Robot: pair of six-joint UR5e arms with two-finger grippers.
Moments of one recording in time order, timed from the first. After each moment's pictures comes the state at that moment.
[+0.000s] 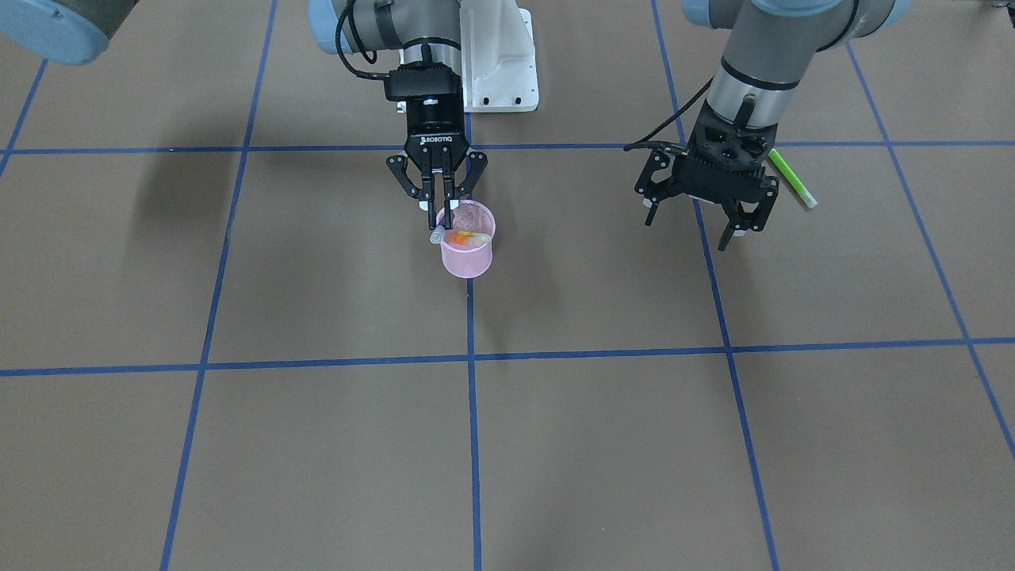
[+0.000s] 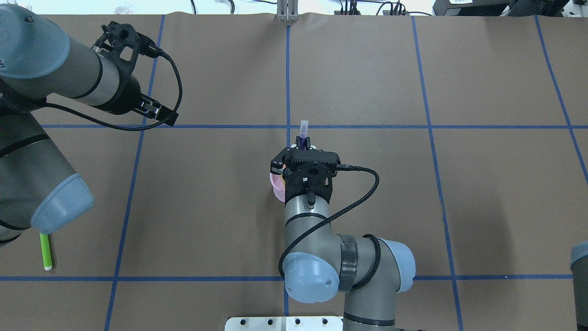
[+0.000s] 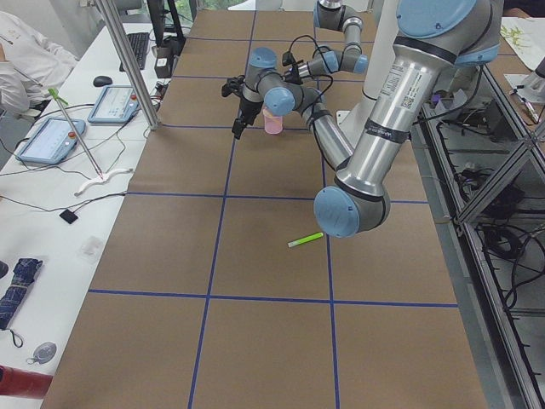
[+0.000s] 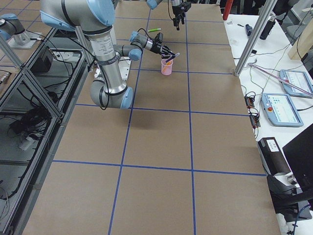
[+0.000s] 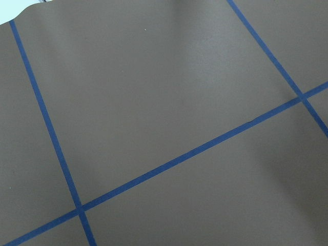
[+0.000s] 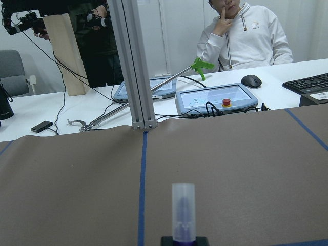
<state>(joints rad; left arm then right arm) -0.81 -2.00 -1.99 -1.58 -1.90 -0.58 0.18 -0.95 1.73 -1.38 0.59 1.43</state>
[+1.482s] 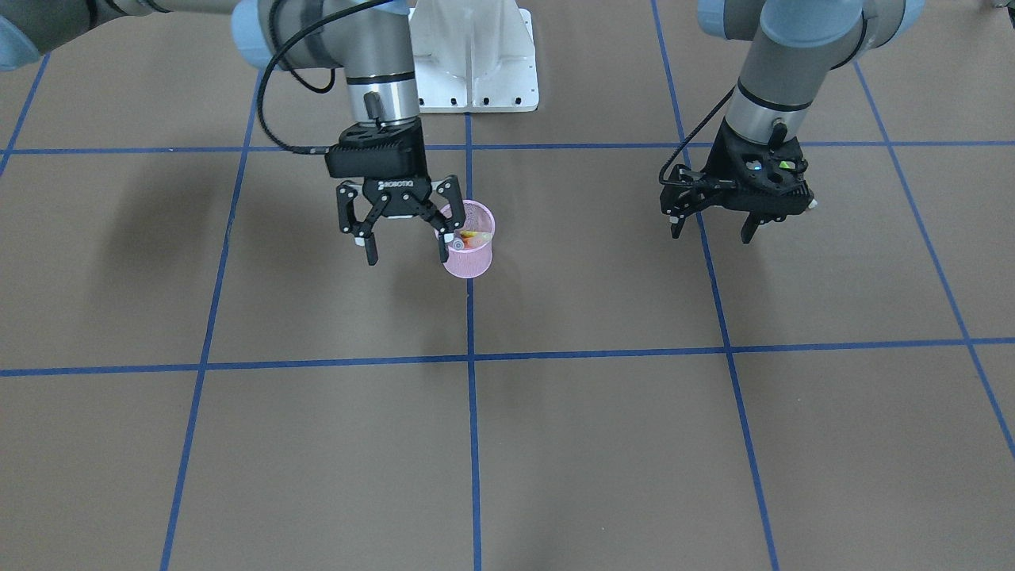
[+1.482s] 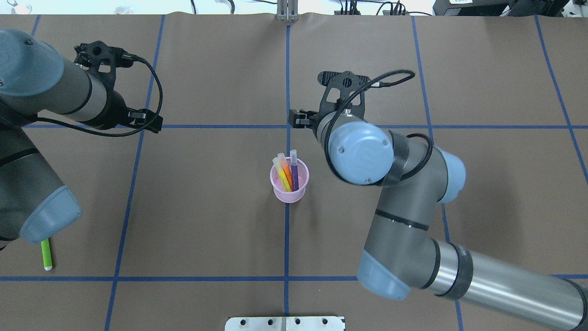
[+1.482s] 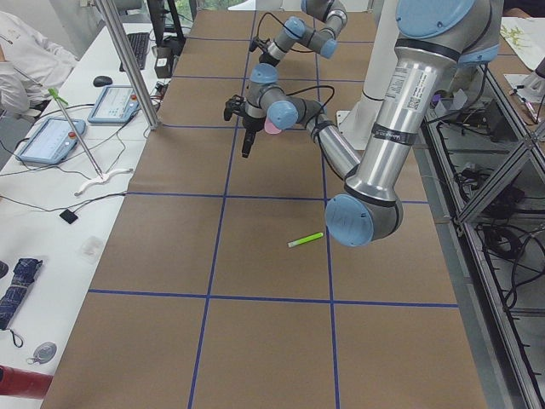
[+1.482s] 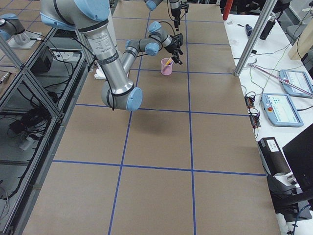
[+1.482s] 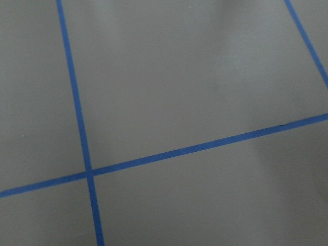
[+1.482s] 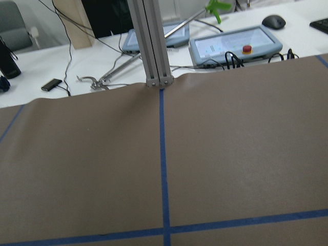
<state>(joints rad) -0.80 -1.88 -2.00 -1.58 -1.90 -0.90 0.54 -0.95 1.81 -1.46 1.41 1.29</state>
